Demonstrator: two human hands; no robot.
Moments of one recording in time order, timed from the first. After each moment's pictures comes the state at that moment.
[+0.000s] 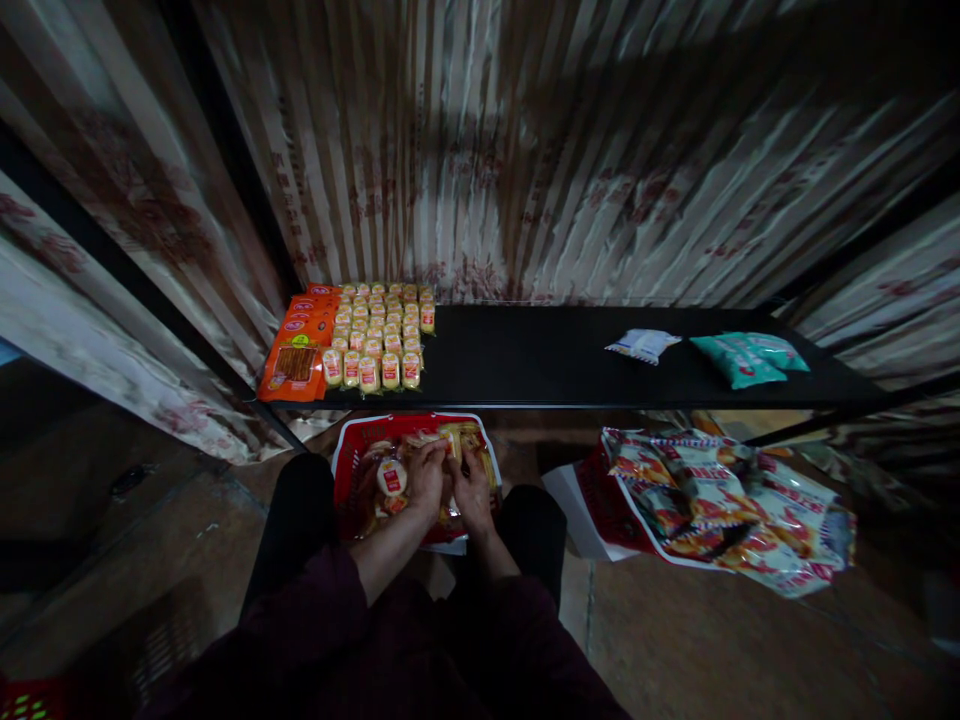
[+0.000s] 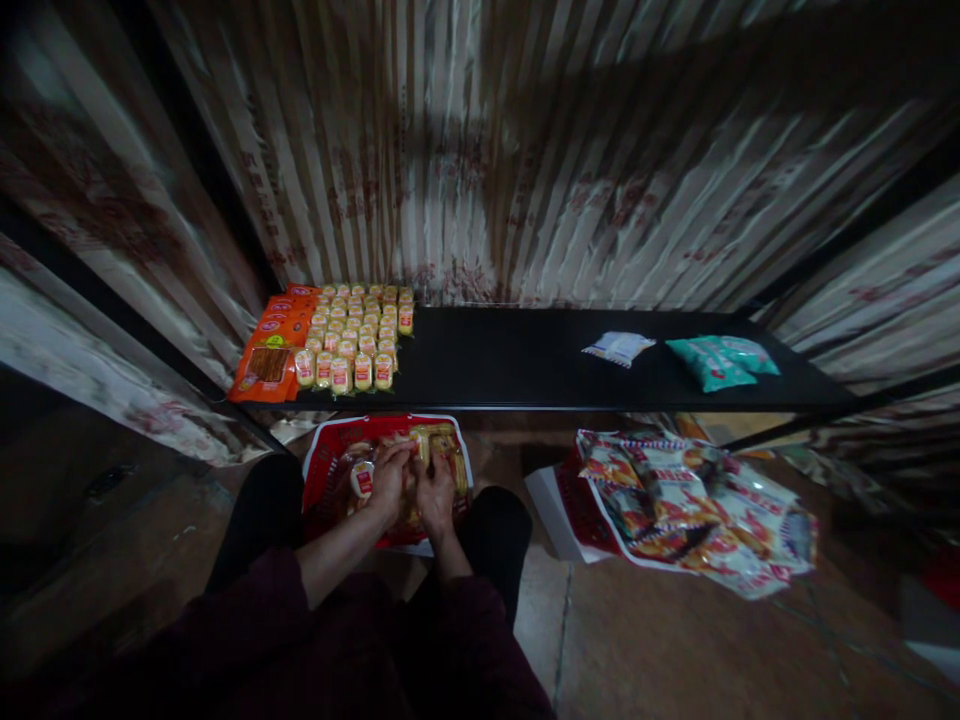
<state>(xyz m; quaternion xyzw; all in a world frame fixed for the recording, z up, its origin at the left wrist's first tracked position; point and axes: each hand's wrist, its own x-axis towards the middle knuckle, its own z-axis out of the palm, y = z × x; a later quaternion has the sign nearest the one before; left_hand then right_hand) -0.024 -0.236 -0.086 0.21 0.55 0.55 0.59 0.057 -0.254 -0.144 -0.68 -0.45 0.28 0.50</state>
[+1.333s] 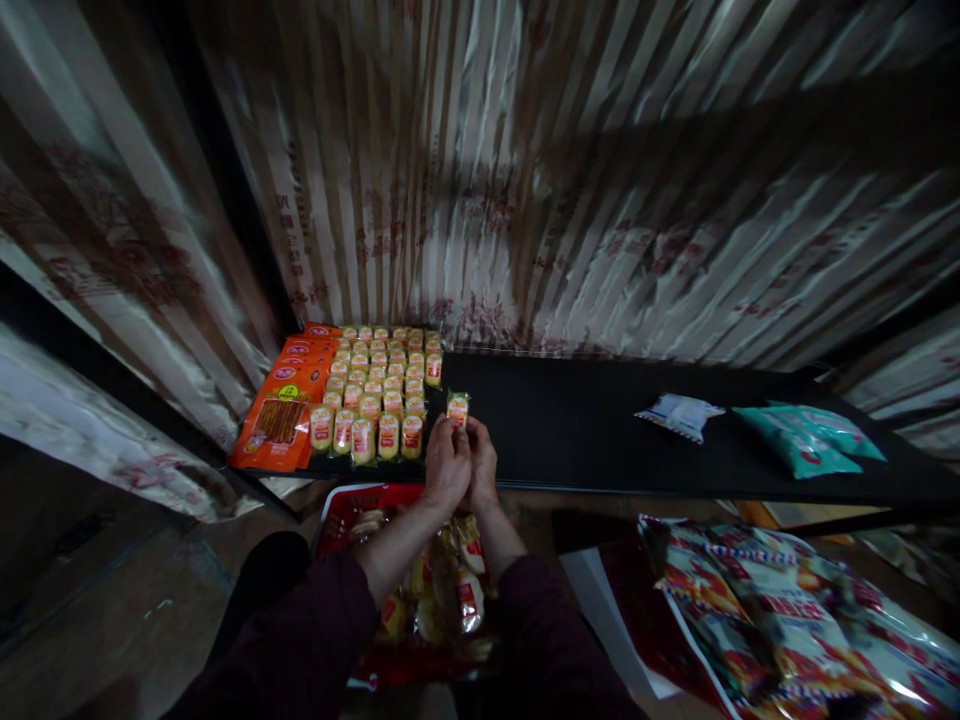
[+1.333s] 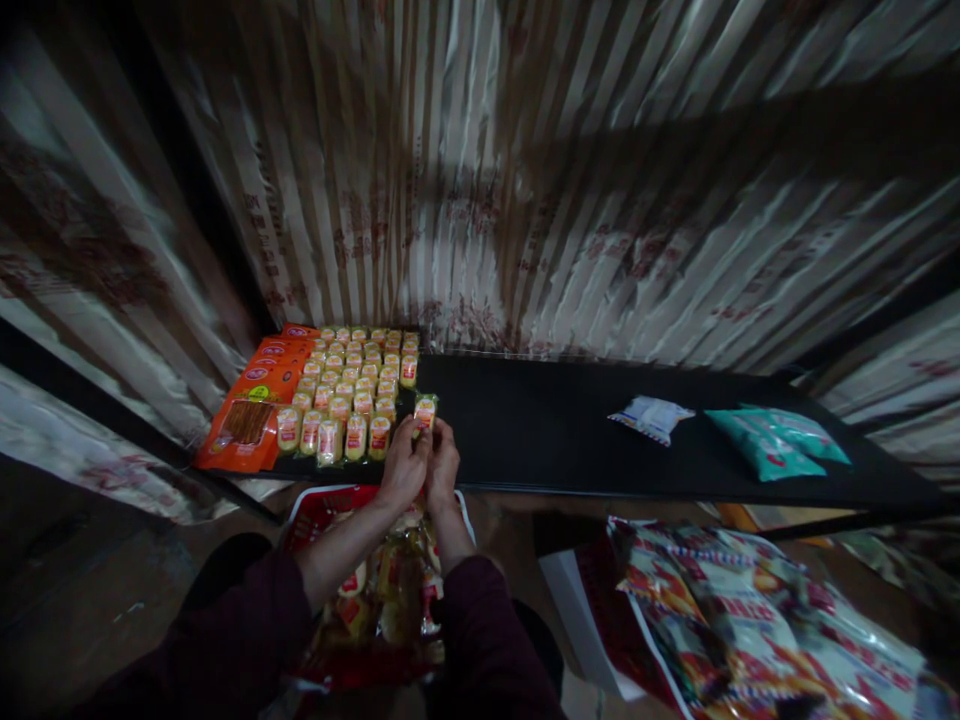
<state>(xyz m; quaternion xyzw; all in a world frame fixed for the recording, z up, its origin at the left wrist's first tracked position) 0.006 -0.102 -0.006 0.31 0.51 0.60 0.53 0.075 -0.071 -0.098 -0.60 -0.46 0.30 0.58</state>
